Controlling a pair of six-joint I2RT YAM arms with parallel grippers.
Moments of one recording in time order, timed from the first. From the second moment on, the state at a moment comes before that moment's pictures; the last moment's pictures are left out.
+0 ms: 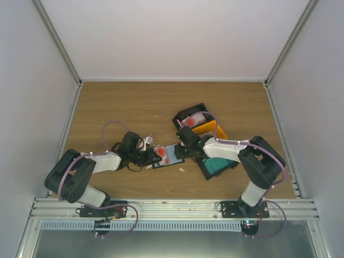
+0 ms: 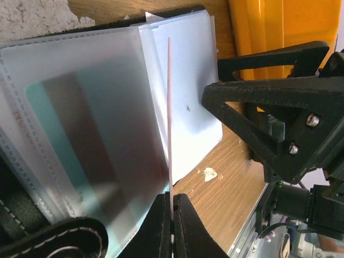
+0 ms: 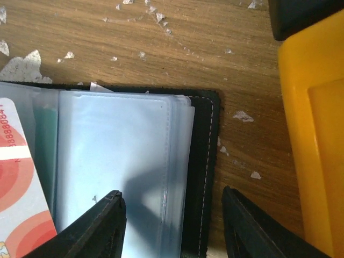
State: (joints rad) left arm -0.46 1.46 0.44 0.17 0.67 -0.73; right arm 0.79 1.70 0.89 -0.26 -0.02 0.54
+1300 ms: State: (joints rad) left arm -0.47 1.58 0.40 0.37 0.71 -0.95; right arm 0.82 1.75 0.94 -0.29 0.04 0.57
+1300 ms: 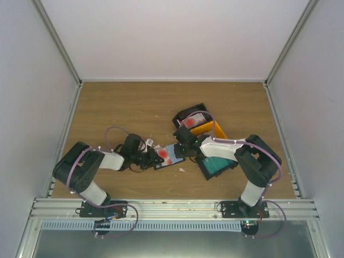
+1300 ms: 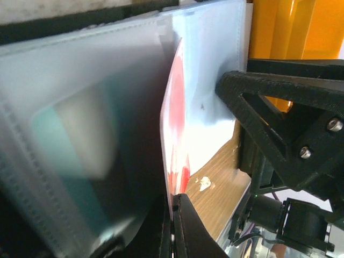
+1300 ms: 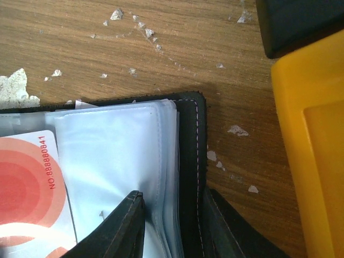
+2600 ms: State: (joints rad) left arm -0.50 1.69 0.51 0.35 0.74 -0.86; right arm 0.81 1.75 0.92 -0.23 0.01 0.58
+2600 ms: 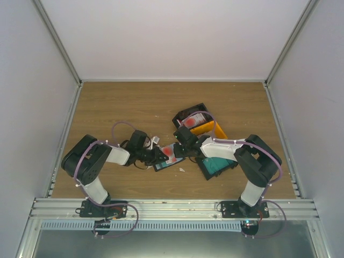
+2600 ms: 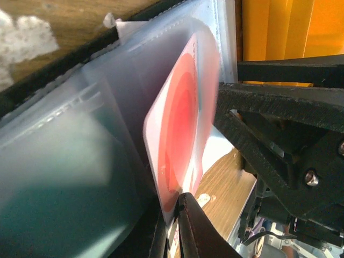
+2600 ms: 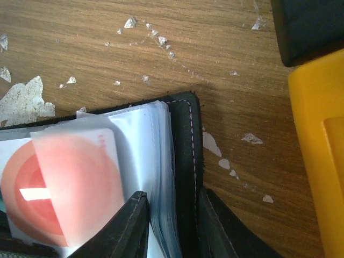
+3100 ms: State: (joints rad) left arm -0.53 1.67 0.54 0.29 0.68 -0.86; right arm 0.81 1.74 0.90 -0.19 -0.01 0.61
